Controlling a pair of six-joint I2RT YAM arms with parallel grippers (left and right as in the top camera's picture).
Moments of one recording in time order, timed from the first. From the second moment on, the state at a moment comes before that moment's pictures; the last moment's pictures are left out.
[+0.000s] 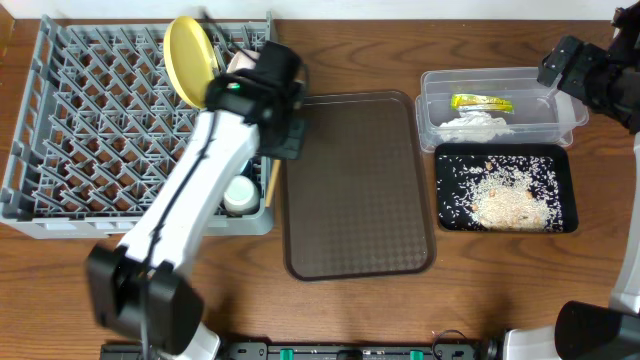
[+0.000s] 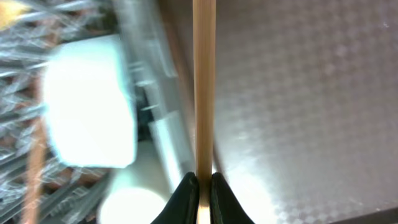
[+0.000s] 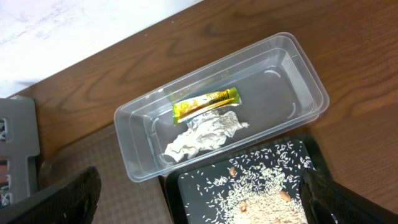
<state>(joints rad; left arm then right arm) -0.34 1.71 1.61 -1.18 -0.03 -0.12 -0.22 1.62 1.84 -1.10 -0.15 0.28</state>
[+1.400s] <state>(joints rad) -0.03 1.88 1.58 -1.17 -0.25 0.03 -0.22 1.62 1.84 -1.10 -0.15 0.28</state>
